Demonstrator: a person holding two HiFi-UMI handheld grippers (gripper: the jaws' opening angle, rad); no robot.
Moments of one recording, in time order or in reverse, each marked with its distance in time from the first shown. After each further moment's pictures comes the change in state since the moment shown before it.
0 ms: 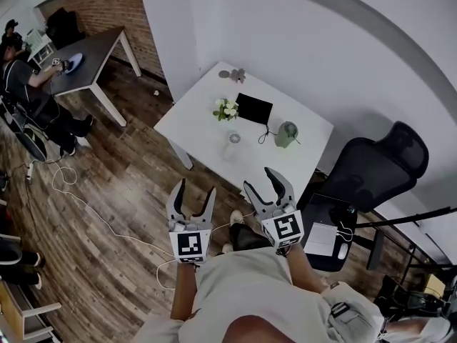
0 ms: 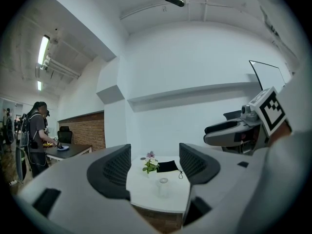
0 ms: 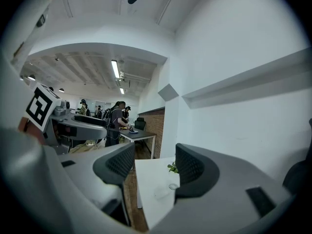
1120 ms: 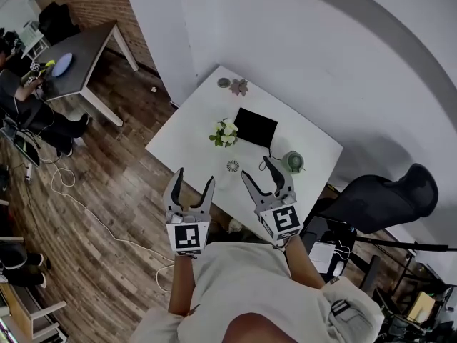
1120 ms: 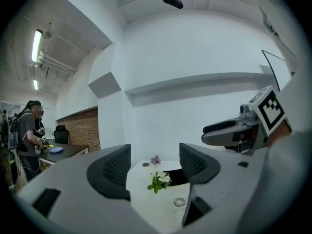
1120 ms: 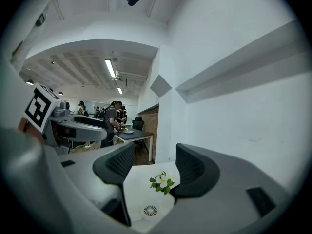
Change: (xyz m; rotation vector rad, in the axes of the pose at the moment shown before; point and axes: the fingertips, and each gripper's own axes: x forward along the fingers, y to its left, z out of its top) left arm 0.192 0.044 0.003 0.015 0.043 0.006; right arm 0.156 -0.124 -0.003 0.037 0.009 0.030
